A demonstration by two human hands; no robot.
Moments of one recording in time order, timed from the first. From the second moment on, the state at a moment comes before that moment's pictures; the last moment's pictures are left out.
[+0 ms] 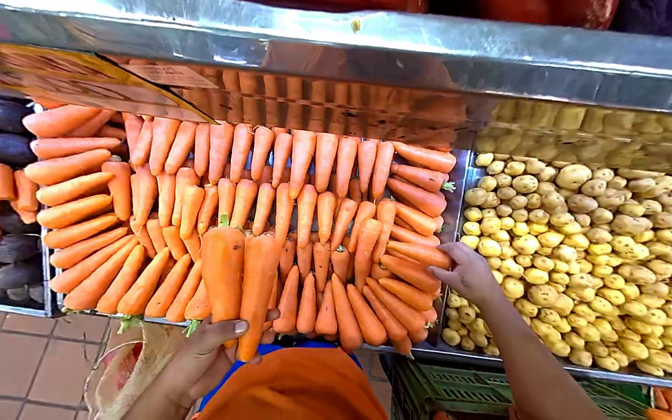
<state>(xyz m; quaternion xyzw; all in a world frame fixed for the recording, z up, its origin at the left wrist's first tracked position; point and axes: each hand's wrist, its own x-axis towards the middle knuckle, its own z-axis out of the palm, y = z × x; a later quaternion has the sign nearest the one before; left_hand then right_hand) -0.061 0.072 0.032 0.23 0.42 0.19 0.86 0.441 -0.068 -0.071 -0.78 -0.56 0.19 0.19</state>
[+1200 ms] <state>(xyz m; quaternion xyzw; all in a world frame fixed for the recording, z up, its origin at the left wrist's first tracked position) -0.044 0.067 0.040 0.39 0.51 0.00 0.77 0.472 -0.034 -0.059 -0.76 -0.62 0.07 0.15</state>
